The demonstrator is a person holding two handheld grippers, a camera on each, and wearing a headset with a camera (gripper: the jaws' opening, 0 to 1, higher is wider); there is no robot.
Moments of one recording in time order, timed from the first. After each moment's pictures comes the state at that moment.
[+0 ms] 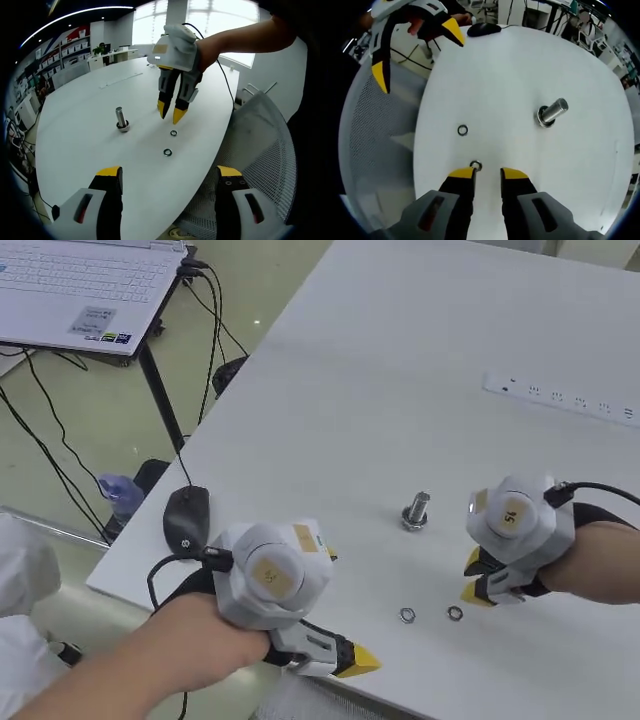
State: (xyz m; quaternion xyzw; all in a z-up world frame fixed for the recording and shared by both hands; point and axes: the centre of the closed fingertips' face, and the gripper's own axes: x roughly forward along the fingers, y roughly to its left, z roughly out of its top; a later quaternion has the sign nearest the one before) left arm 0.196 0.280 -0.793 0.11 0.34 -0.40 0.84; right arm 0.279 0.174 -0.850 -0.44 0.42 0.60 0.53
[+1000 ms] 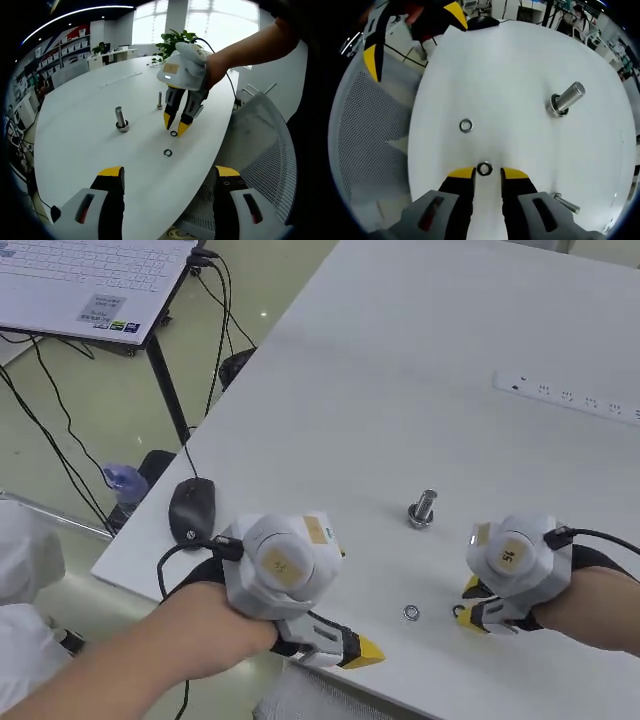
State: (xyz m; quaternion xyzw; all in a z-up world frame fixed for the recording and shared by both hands) left arm 0.197 0.280 -0.795 0.11 0.34 -0.41 0.84; right arm 0.263 0.172 -0.879 -0.43 0.42 0.58 0.55
